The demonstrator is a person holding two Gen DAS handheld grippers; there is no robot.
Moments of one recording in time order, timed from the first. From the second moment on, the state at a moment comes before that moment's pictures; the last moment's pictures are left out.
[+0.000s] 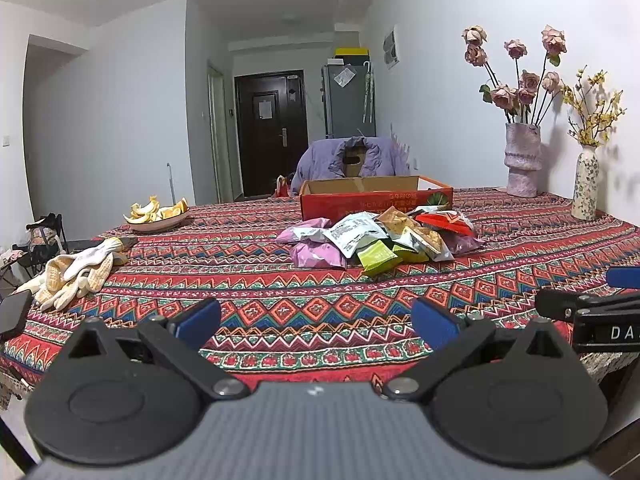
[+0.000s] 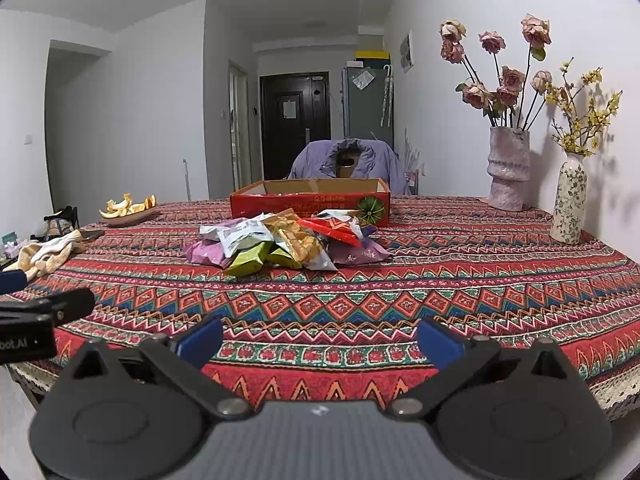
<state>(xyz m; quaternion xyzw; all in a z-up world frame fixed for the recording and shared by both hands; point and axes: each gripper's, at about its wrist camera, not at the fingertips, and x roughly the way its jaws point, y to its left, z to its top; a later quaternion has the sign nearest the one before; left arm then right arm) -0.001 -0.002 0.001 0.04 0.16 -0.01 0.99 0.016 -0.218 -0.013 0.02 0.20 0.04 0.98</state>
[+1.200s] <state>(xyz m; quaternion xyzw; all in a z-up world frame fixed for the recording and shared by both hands) 0.003 0.015 0.004 0.03 0.17 0.00 0.98 0.016 -0.224 -0.010 0.01 0.20 0.03 0.98</state>
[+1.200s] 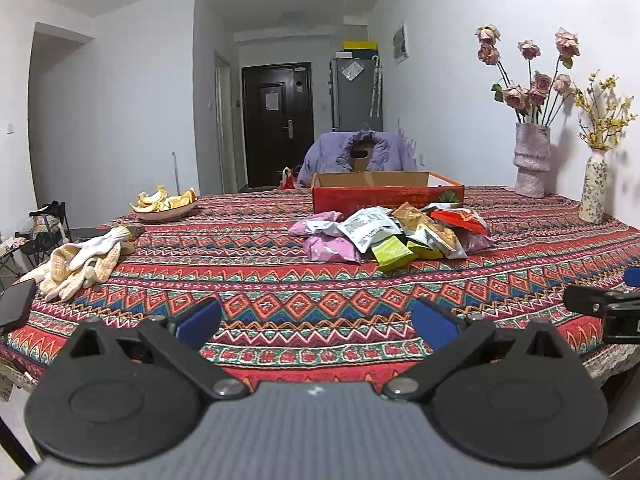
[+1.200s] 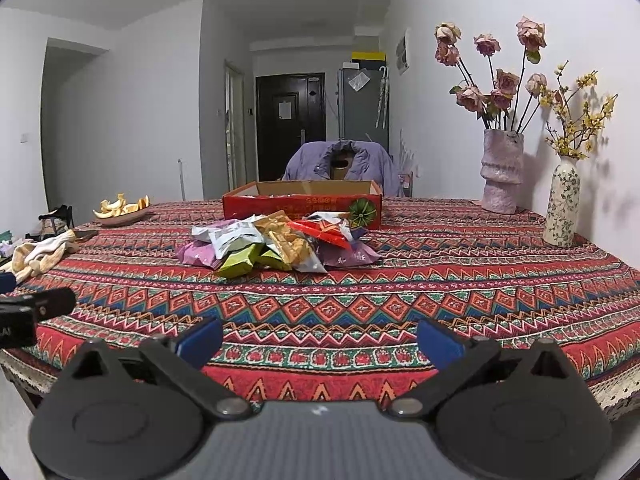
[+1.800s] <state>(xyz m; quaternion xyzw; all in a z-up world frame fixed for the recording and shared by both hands) 0.002 0.017 0.006 0.02 0.17 0.00 0.98 0.016 -0.226 -0.009 0.01 0.19 0.02 0.98</state>
